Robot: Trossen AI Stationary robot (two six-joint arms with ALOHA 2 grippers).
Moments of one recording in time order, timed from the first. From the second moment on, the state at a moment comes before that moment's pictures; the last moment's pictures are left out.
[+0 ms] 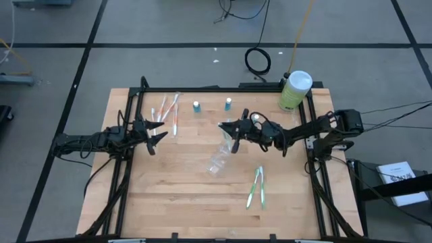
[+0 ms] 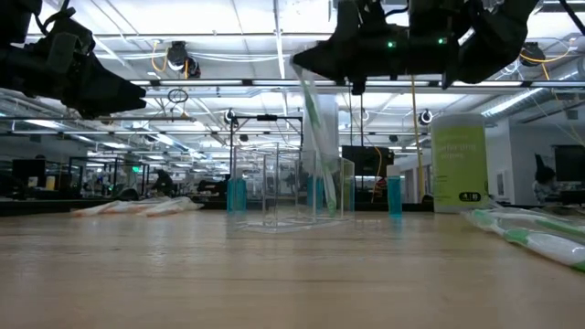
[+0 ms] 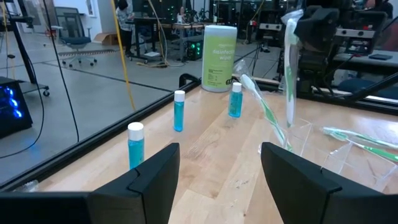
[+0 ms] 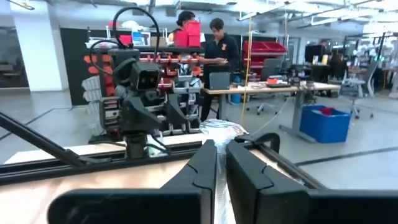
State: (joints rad) left arm -0.02 0.03 0.09 -0.15 -0.42 -0.08; right arm -0.03 1.61 0.66 1.09 0.24 0.00
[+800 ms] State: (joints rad) left arm -0.02 0.03 0.09 -0.15 -0.42 -0.08; right arm 0.02 1.63 0.66 1.04 0.45 0.10
